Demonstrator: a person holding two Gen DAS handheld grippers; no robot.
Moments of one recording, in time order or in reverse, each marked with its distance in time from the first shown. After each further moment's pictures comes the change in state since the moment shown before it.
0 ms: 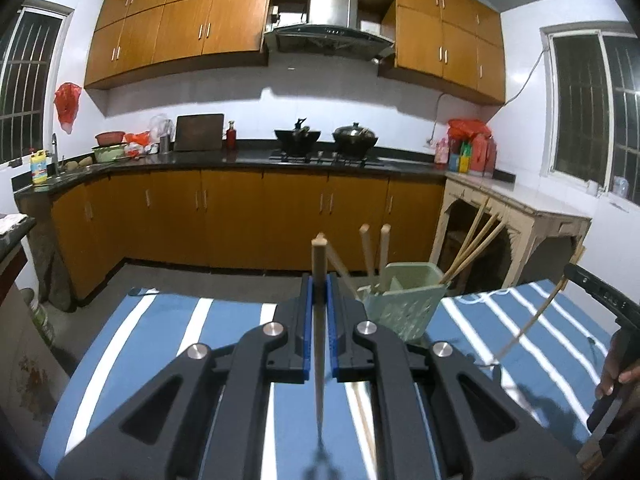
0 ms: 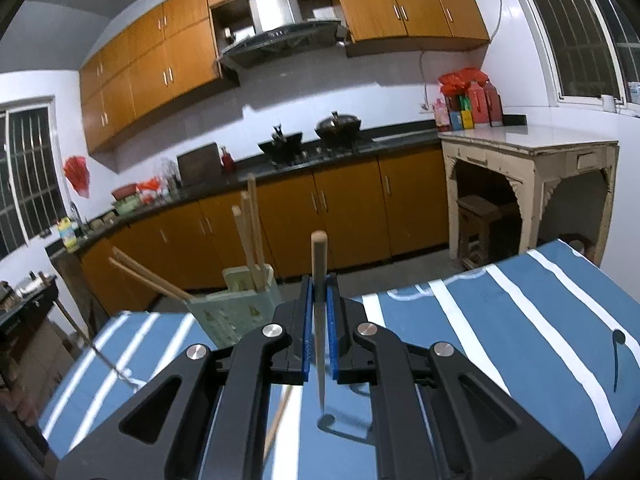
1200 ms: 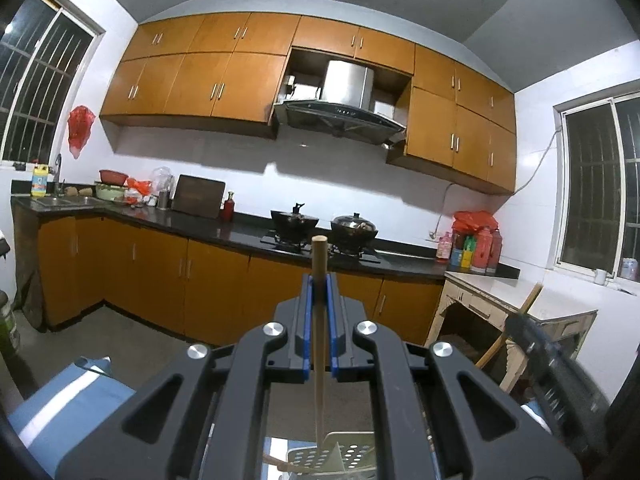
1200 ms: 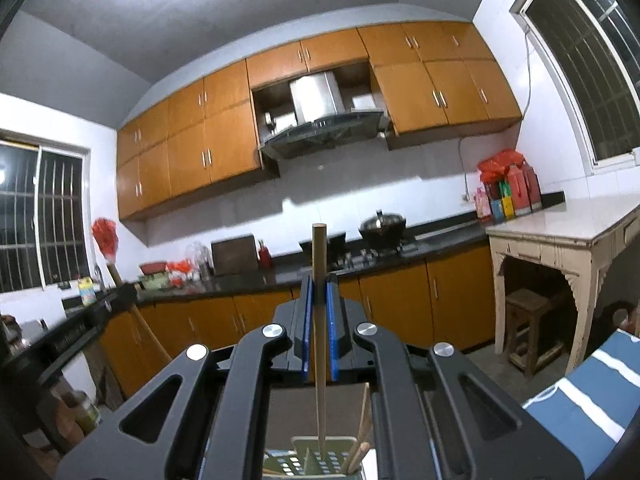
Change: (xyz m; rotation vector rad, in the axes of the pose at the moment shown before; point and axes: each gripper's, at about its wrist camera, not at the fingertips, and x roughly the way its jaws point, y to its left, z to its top) left arm 0.084 -0.079 0.117 -0.130 -0.296 0.020; right arm 0.069 0.072 0.059 -0.029 -0.312 0.093
